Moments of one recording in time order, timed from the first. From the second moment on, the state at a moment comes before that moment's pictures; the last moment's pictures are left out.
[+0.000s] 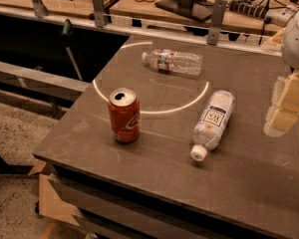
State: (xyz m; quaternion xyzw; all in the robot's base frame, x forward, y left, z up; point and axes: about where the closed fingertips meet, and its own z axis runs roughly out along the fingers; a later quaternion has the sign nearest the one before) arm 0.438 -0.217 0.976 -0.60 0.78 -0.03 0.16
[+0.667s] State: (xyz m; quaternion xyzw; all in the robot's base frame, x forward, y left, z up) arm 0.444 -0.220 0.970 -0.63 0.76 -0.04 0.15
